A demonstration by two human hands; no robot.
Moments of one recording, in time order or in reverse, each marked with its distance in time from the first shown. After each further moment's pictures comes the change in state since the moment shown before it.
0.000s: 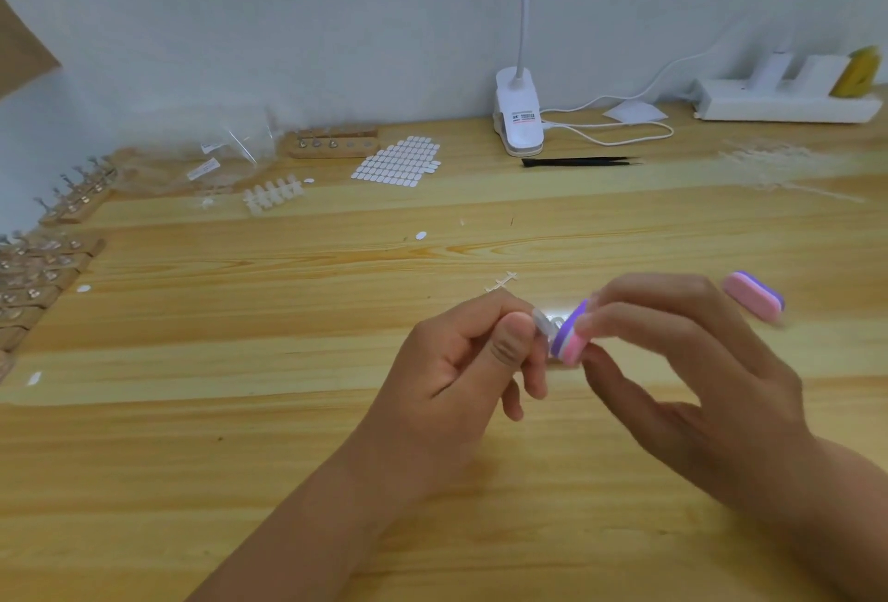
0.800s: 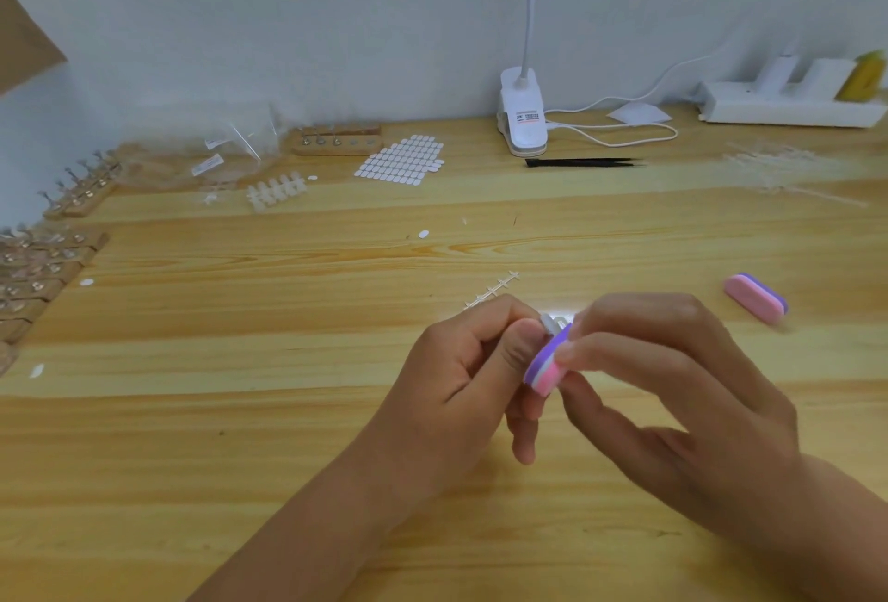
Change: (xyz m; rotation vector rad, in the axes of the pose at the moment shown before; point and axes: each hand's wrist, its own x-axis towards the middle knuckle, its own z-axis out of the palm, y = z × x) left_hand -0.002 -0.001 0.002 -0.004 -0.029 -0.065; right_hand -0.004 -0.006 0.008 0.060 0.006 -0.016
